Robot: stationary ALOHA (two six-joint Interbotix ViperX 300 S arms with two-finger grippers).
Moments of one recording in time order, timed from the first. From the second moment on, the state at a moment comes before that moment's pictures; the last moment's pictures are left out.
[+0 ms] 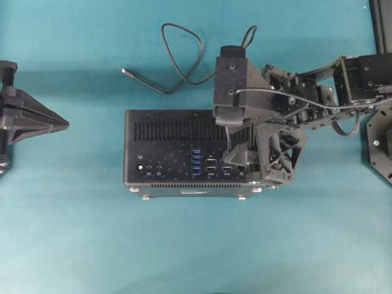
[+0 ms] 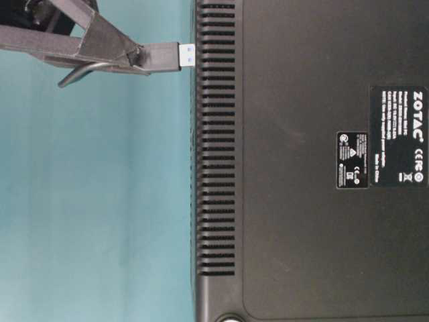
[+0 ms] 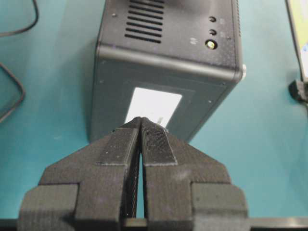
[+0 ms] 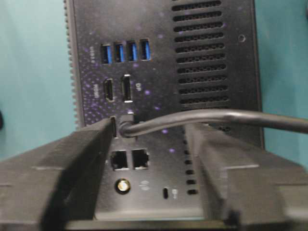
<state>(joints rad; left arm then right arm) -0.03 -0.92 0.97 0.01 0.36 -0.20 0.09 -0.20 0.25 0.07 0.98 0.20</state>
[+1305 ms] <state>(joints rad) -0.03 -0.92 0.97 0.01 0.36 -0.20 0.09 -0.18 0.22 0.11 1.01 0.20</state>
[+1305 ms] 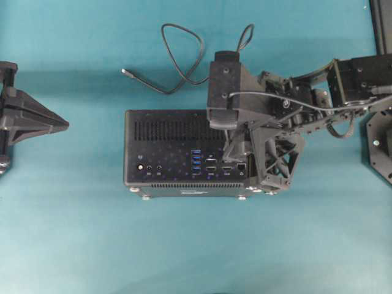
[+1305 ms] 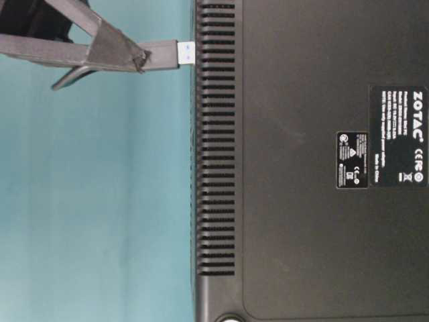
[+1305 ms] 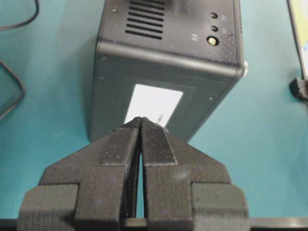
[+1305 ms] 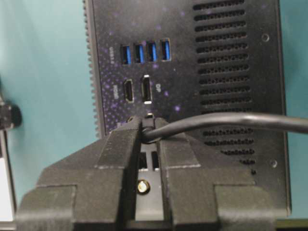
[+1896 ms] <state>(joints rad) -0.03 -0.94 0.98 0.01 0.36 -0.20 0.09 -0.18 0.13 0.01 1.02 0.20</state>
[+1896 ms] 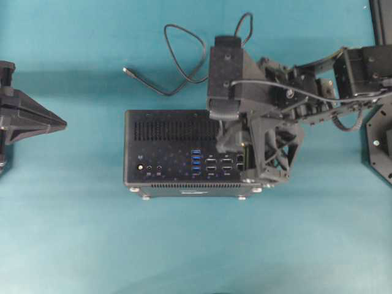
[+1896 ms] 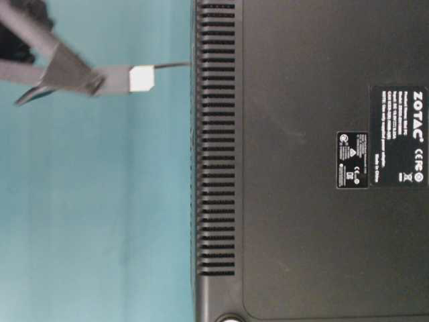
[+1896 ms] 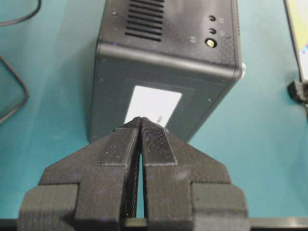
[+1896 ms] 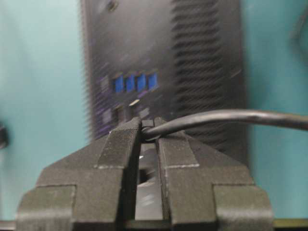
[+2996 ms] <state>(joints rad) -0.03 -0.97 1.00 0.01 0.36 -0.20 0.13 -0.07 0.08 -0.14 0.97 0.20</state>
